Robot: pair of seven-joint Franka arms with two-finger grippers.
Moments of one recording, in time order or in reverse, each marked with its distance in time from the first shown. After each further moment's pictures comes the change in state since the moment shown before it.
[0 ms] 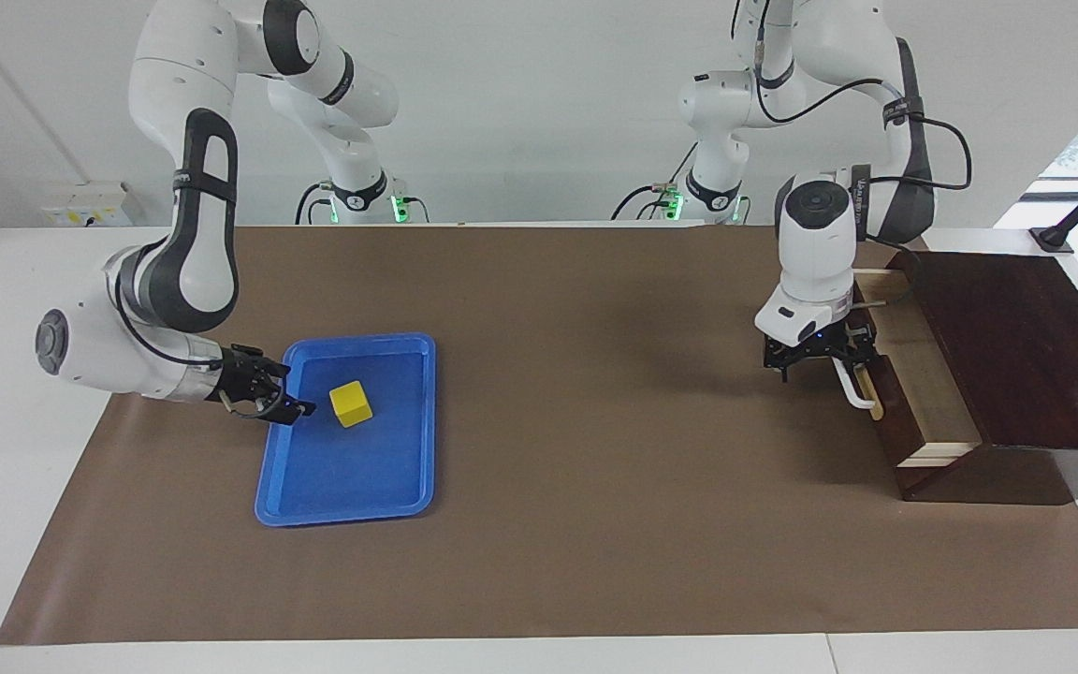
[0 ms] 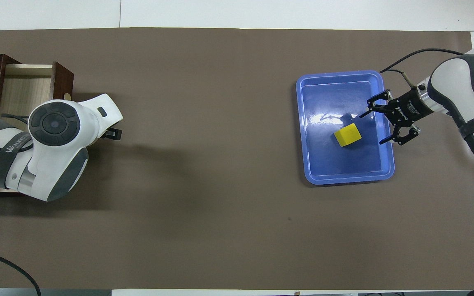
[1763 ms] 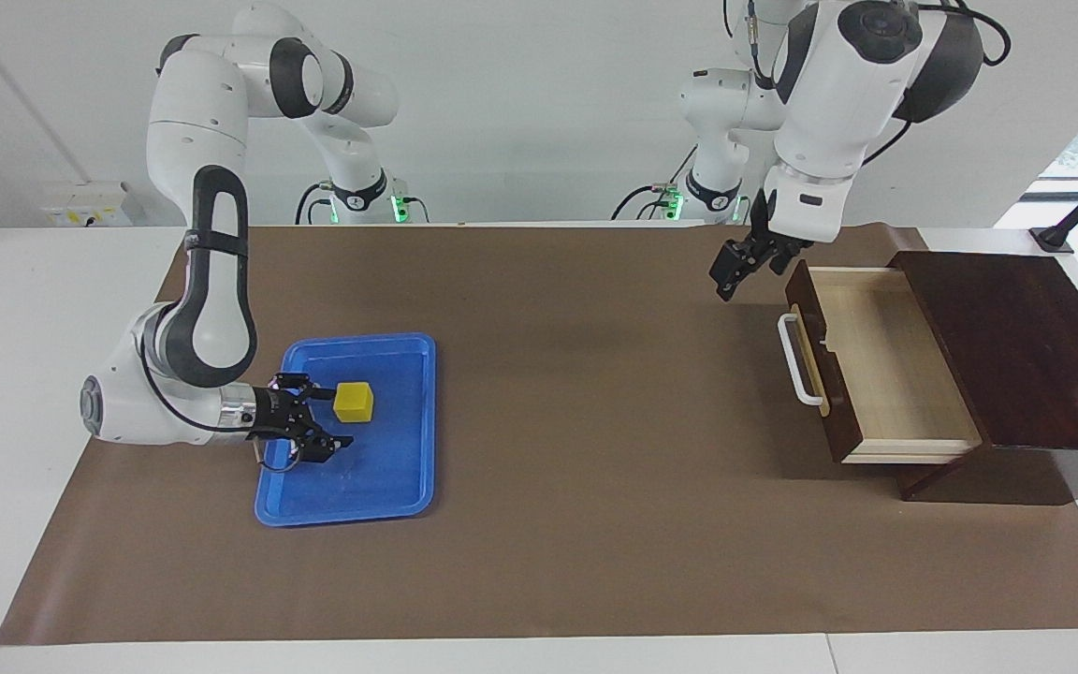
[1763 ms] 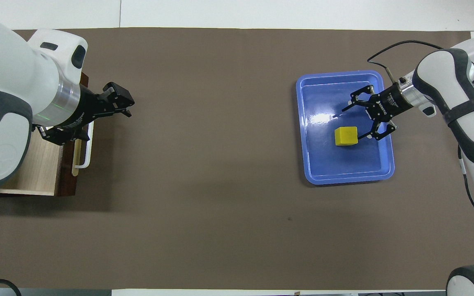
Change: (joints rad) left arm -0.133 -0.013 -0.008 0.593 -0.479 -0.686 -0.679; right arm 0.012 0.100 0.017 0.083 0.126 -0.028 0.159
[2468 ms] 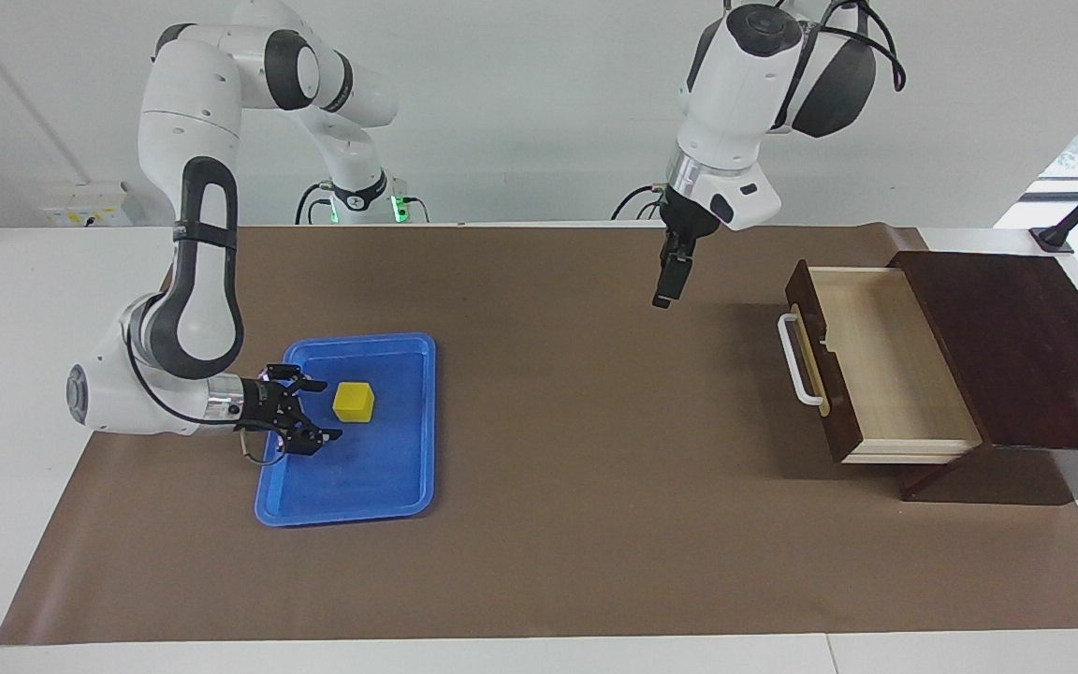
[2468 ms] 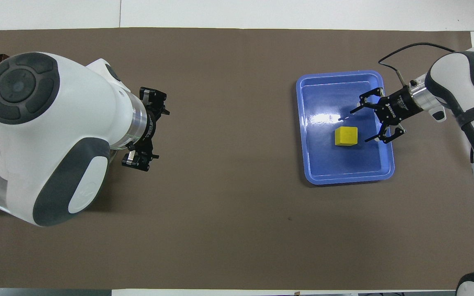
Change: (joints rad) left arm -0.112 -0.040 0.017 -0.202 -0.032 0.257 -0.847; right arm -0.031 -0.042 -0.018 -0.047 0.036 -0.006 0.025
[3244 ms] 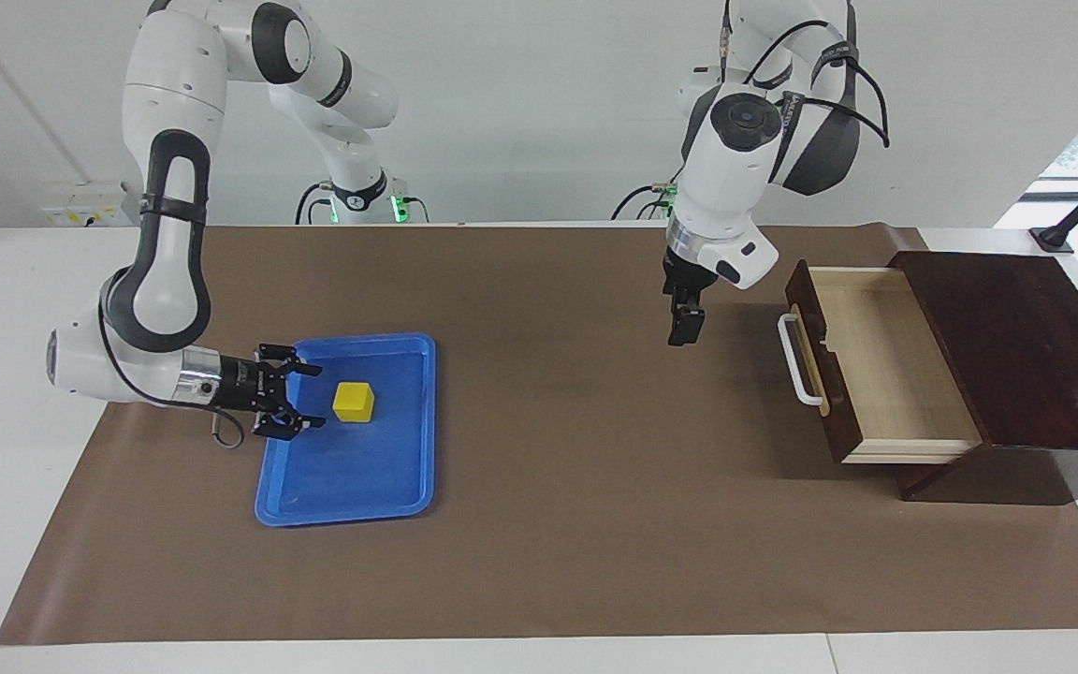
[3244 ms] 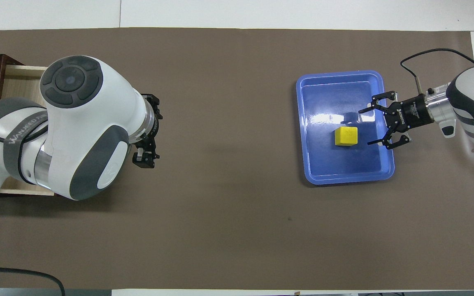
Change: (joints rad) left arm 0.011 0.079 0.003 -0.040 0.057 0.018 -0.162; right arm -0.030 -0.138 0.007 -0.206 0.112 0.132 0.031
